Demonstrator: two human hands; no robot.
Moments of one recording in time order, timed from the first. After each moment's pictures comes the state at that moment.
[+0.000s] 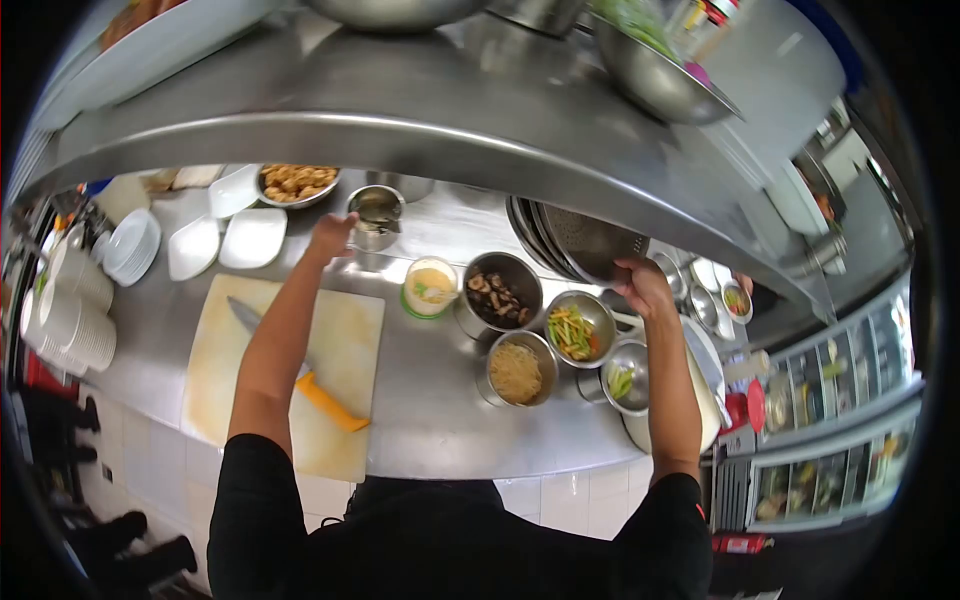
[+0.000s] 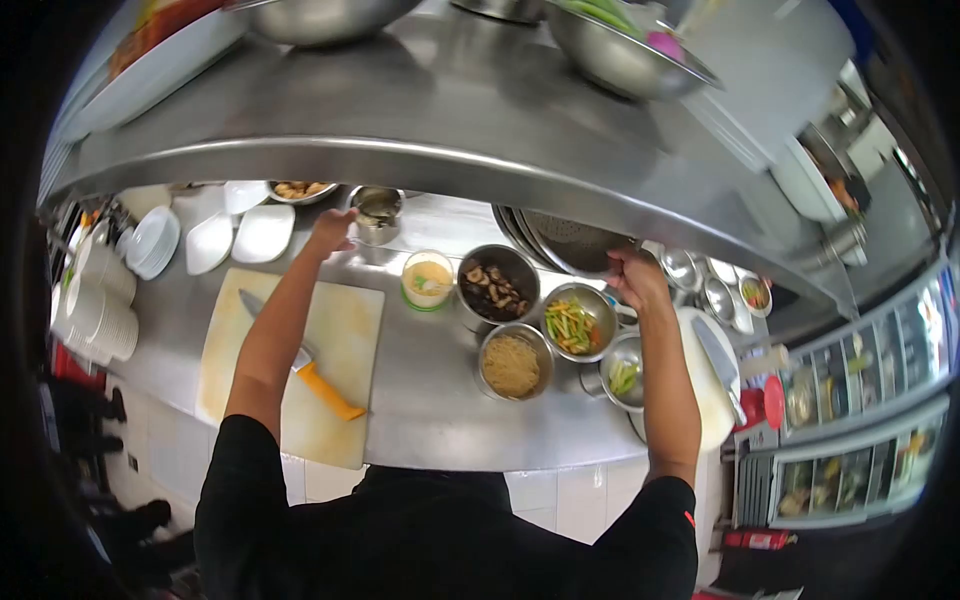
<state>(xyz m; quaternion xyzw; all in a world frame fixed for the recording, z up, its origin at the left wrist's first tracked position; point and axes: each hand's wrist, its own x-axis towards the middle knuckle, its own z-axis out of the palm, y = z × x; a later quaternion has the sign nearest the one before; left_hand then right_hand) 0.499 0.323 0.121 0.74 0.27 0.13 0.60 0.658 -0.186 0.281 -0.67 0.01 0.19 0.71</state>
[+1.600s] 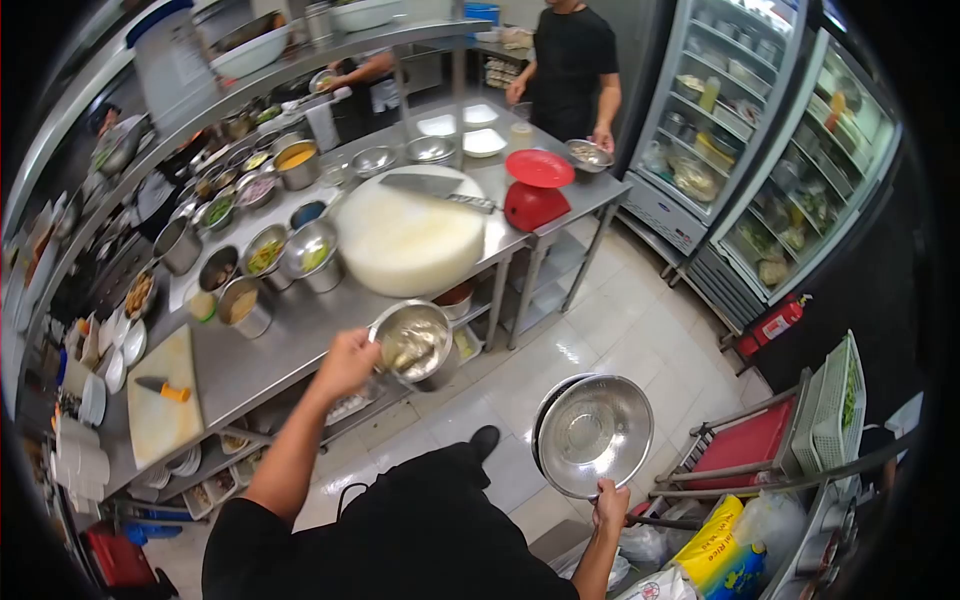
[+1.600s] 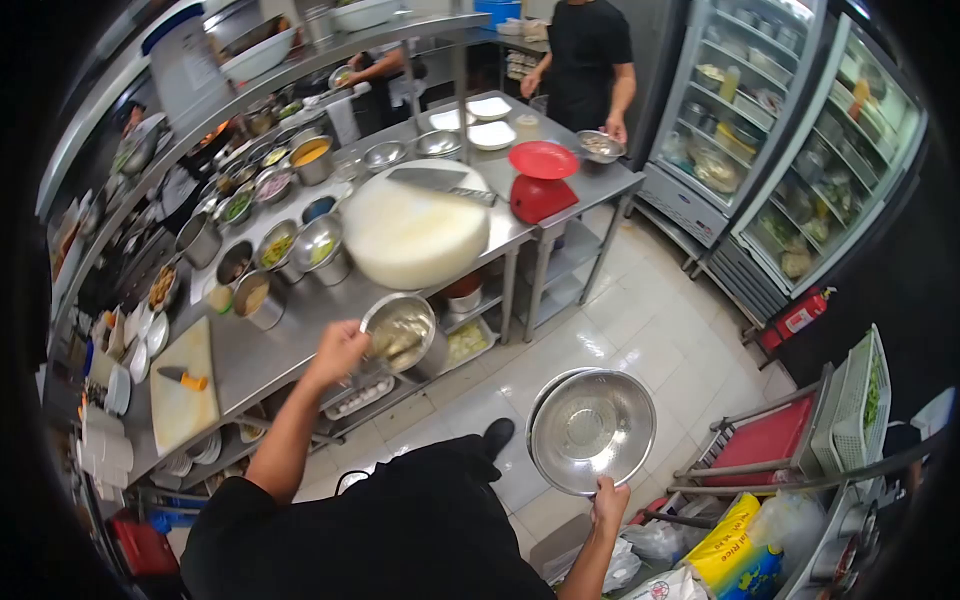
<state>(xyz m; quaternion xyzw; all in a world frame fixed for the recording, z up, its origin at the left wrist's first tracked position) 0.280 -0.413 0.214 0.86 -0.07 -0.06 0.51 -0.014 -0.823 0.046 -0.54 0.45 -0.17 0.69</state>
